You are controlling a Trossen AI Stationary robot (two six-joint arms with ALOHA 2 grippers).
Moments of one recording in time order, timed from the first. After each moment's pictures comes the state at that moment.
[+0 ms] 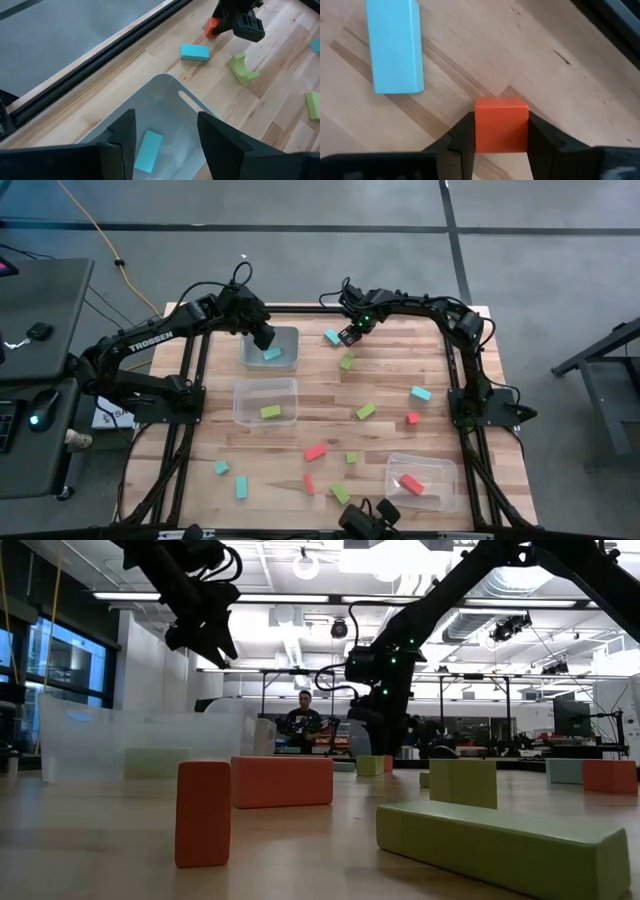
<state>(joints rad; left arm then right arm) 0.75 1.20 0.98 -0.60 0.01 -0.18 -0.63 2.09 1.50 -0.71 0.00 0.18</state>
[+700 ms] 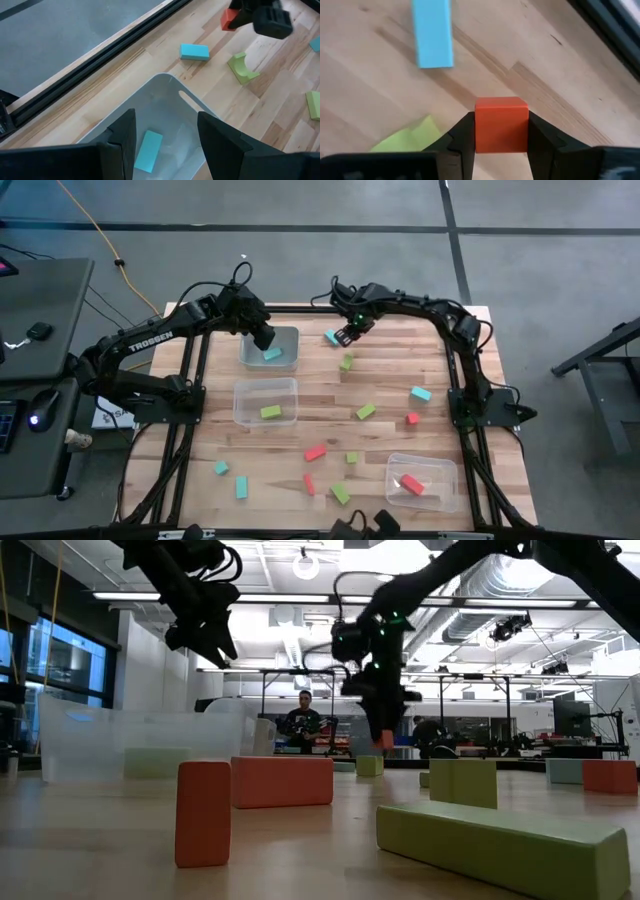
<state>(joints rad) 0.75 1.20 0.98 -0.60 0.01 -0.18 -0.54 2.09 1.71 -1.03 0.08 0.27</state>
